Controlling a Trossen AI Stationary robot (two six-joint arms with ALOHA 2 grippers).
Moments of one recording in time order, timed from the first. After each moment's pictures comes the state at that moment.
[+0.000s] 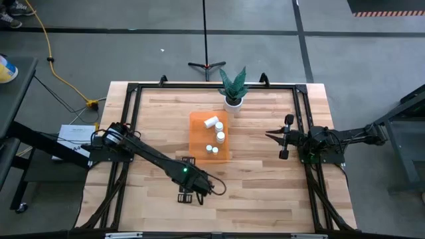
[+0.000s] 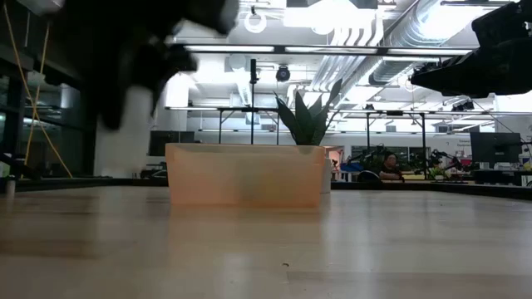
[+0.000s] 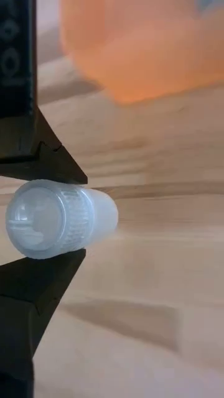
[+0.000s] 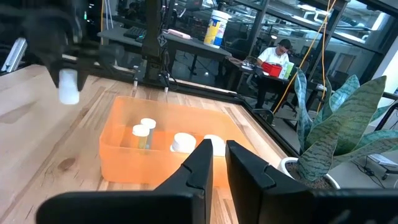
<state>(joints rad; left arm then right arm) -0.44 1.95 1.56 -1.14 -0.07 -0.39 0.14 0.10 0.01 0.07 0.33 -0.24</state>
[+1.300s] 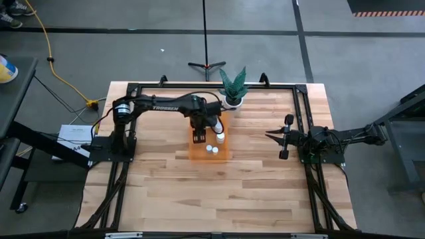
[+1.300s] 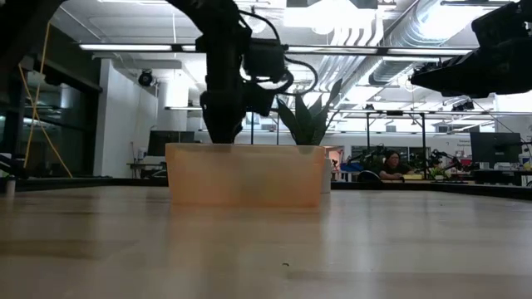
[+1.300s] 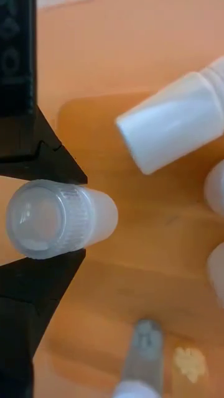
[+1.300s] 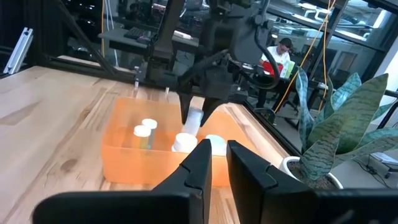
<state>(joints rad) 0.24 1.95 1.51 -1.01 0.02 0.16 0.14 0.10 0.01 0.07 0.33 -0.23</state>
